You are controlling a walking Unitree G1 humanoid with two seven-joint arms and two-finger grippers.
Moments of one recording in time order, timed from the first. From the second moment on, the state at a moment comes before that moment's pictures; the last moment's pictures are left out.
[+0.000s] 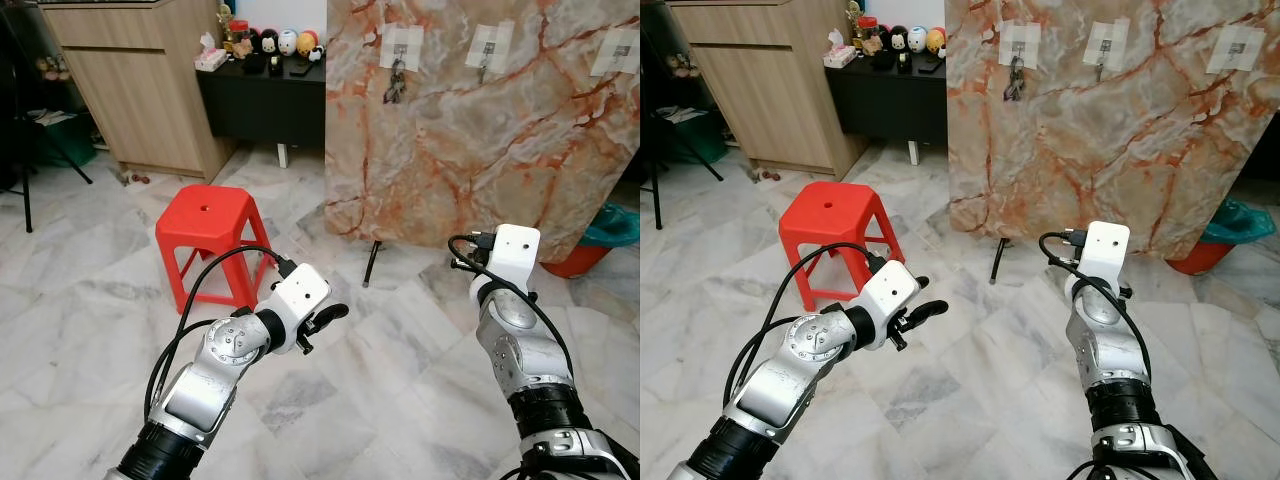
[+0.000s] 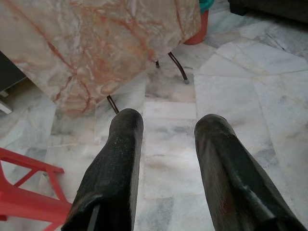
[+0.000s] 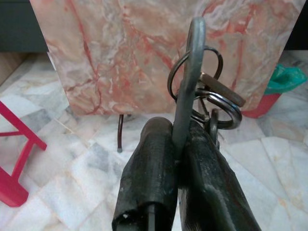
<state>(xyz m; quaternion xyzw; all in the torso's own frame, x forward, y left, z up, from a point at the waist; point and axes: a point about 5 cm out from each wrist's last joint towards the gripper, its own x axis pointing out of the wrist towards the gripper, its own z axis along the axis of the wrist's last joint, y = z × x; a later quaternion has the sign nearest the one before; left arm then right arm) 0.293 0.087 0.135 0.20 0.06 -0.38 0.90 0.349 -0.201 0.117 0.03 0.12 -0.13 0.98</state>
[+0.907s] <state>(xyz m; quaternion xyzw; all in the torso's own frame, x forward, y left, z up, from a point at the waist) 0.272 0.087 0.120 0.22 0.11 -0.45 0.86 0.276 -0.211 0.019 -0.37 0.41 0.32 0.77</state>
